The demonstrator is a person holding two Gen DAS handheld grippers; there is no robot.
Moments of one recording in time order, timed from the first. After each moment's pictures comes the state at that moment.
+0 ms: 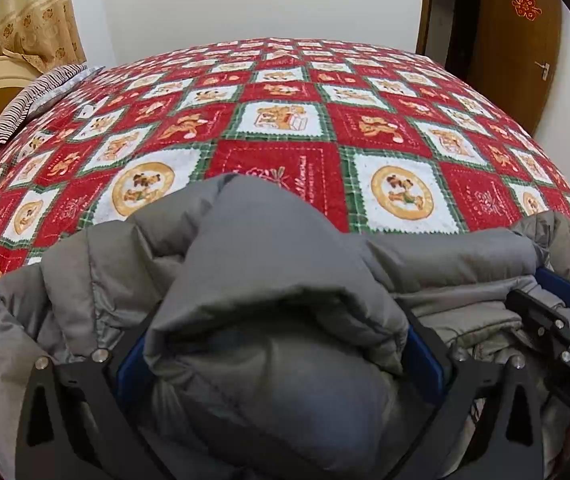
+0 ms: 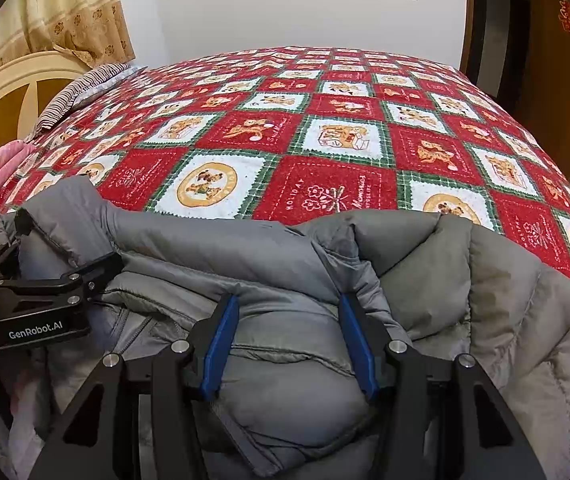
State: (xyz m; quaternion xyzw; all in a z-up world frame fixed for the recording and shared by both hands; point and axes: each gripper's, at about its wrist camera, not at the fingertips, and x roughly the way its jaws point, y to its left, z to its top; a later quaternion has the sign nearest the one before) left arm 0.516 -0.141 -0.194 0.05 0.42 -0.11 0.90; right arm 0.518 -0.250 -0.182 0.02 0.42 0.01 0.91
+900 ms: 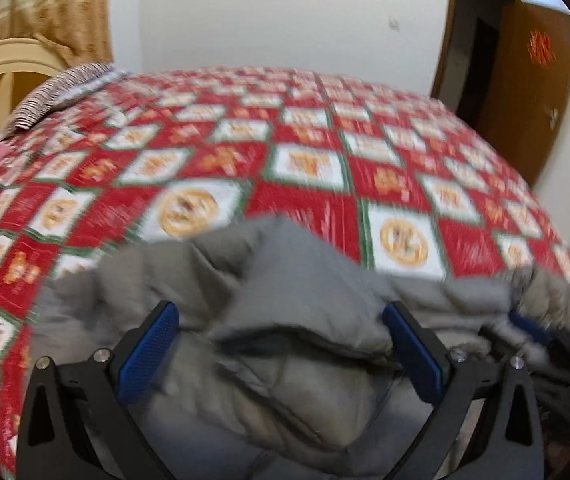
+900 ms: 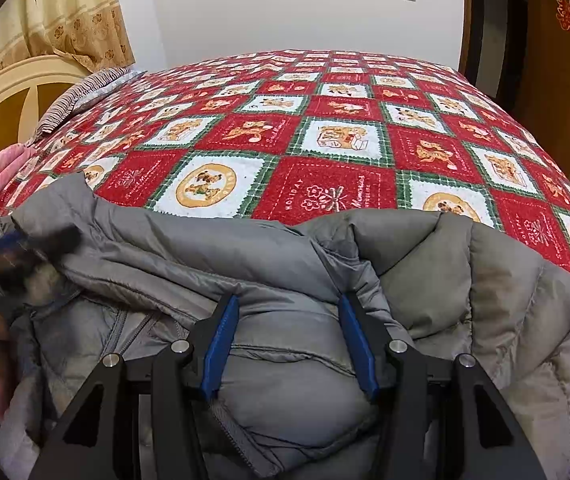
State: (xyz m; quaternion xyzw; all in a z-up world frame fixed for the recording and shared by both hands) left arm 0.500 -0.115 -0.156 -0.02 0.37 -0.09 0.92; right arm 0.515 -0.251 -0.184 0.03 0.41 0.01 0.91
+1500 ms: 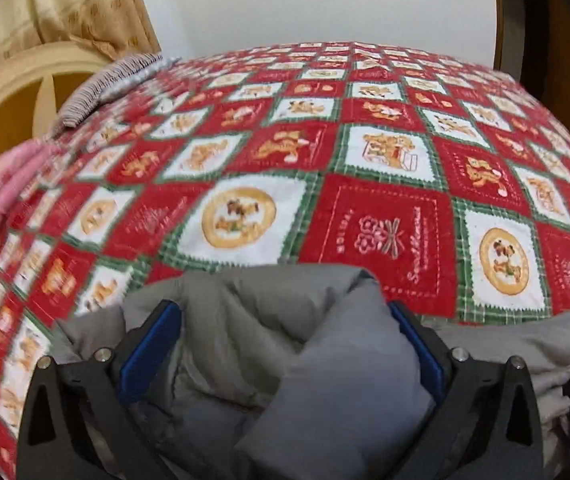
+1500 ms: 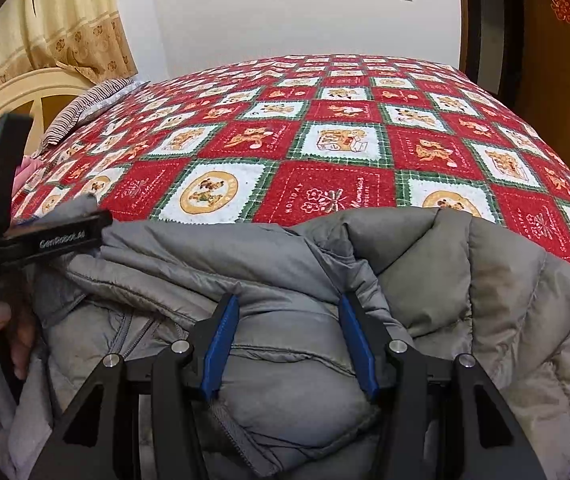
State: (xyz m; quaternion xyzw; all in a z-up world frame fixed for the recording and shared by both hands) left arm 0.553 -0.113 -0.184 0.04 0.41 0.03 0.91; right arm 0.512 -0.256 -0.184 0.05 0.40 0.02 0.92
